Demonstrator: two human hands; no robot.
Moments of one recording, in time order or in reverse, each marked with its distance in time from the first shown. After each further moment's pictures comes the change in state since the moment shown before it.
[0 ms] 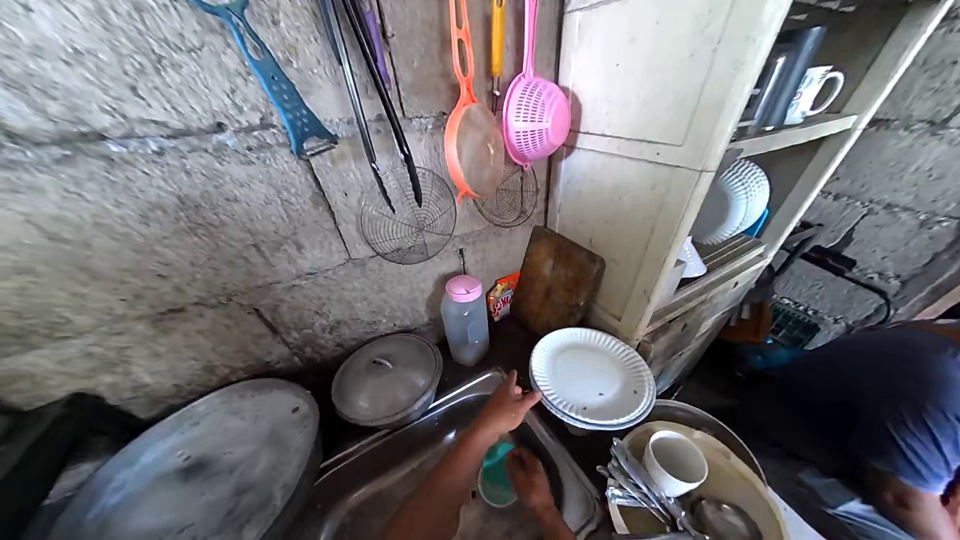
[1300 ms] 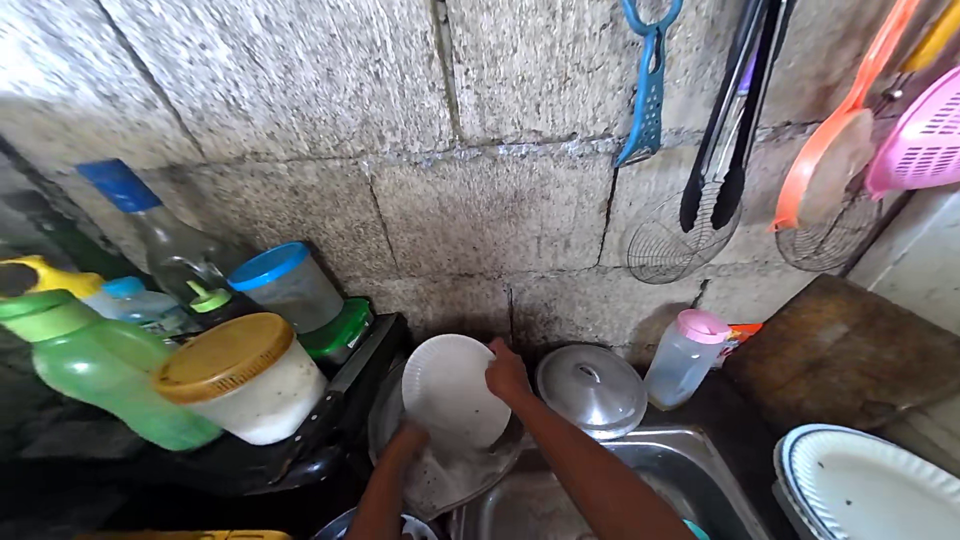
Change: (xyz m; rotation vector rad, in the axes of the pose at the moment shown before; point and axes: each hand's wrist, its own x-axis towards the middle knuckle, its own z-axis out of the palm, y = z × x) left_hand -0.221 -0.230 -0.305 0.145 0.683 -0.712; right_hand 0.005 -0.280 0.315 -0.685 -0.469 -0.481
